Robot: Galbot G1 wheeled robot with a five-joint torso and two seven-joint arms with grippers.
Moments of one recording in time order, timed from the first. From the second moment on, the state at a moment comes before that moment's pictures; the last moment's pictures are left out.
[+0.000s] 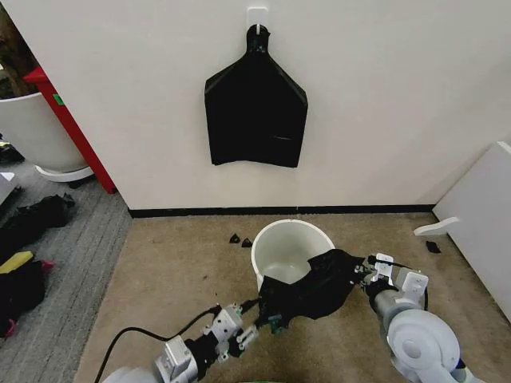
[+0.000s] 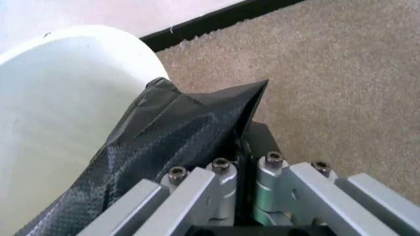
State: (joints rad) left arm 1.62 -0.84 -0.19 -2.31 -0.25 0.17 0.22; right arm -1.44 1.06 0.45 2.22 0.98 -0.51 0.65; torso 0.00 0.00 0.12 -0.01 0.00
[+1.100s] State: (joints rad) left arm 1.41 -0.92 0.06 -2.07 -0.19 0.22 -0.01; right arm -1.43 1.05 0.39 2.26 0.98 -0.52 0.66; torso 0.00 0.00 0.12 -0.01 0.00
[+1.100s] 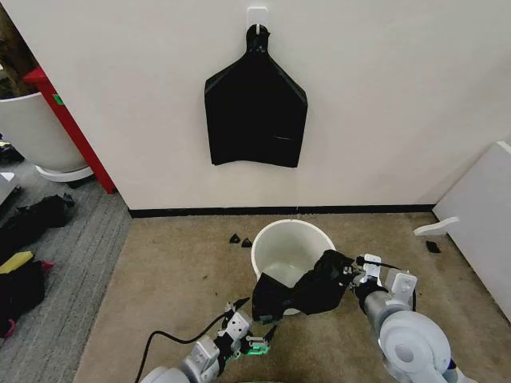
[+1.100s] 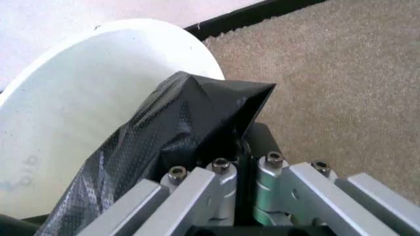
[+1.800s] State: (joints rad) left arm 1.41 -0.93 0.00 -2.09 -0.20 0.19 -0.03; right arm -1.43 1.06 0.39 2.25 0.98 -0.51 0.66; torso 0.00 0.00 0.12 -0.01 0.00
